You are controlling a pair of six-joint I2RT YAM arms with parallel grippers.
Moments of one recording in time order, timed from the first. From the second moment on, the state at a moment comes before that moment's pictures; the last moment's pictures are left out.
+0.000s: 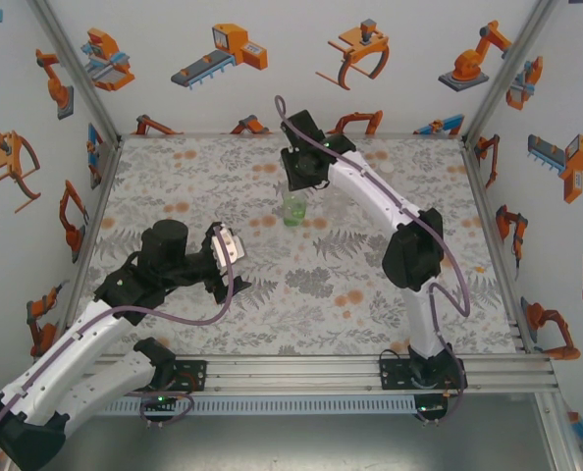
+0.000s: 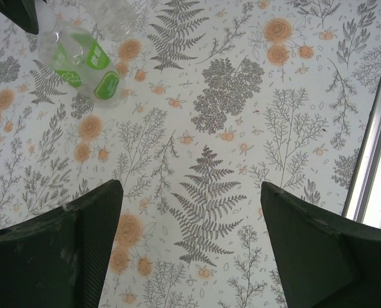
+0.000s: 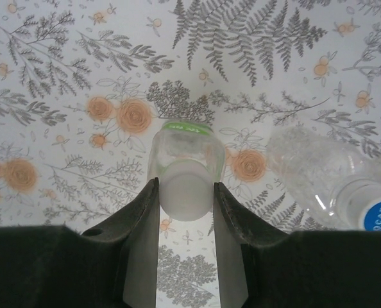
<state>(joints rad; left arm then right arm) -0.67 0.78 0.78 -0.50 0.42 0.49 0.63 2.14 2.14 -0.93 0.10 0.23</state>
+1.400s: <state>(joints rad) -0.66 0.80 0.78 -0.50 0.43 0.49 0.61 2.23 2.32 -1.04 0.12 0.20</state>
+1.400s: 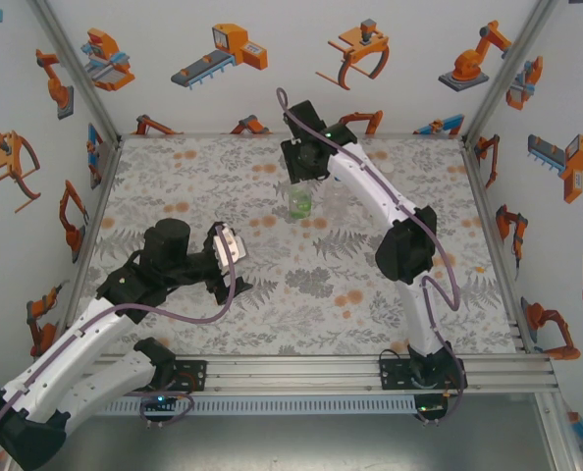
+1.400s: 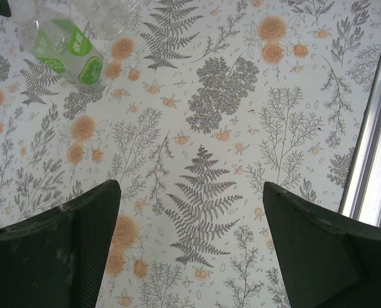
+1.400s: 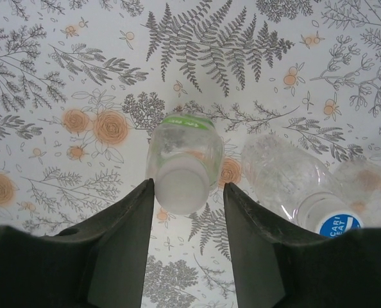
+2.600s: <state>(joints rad) -0.49 1.01 0.51 -0.01 -0.11 0.24 0.37 1.45 1.15 -0.69 0.35 0.12</state>
